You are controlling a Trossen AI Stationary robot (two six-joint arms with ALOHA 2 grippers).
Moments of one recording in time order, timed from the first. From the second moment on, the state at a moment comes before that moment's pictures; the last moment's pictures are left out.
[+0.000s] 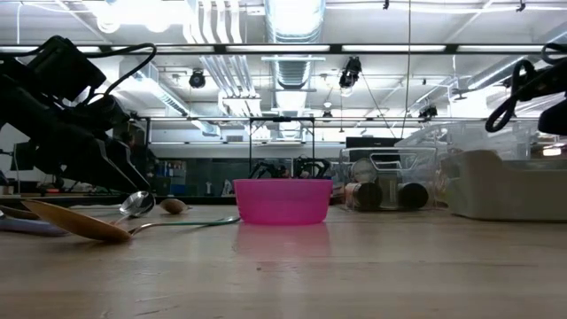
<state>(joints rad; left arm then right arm) 0.25 0.65 0.00 0.02 0.00 0.05 0.69 1.43 0.74 -1.29 0.29 1.82</state>
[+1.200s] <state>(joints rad) 0.25 0.65 0.00 0.02 0.00 0.05 0.69 1.43 0.78 -1.28 0.37 1.70</state>
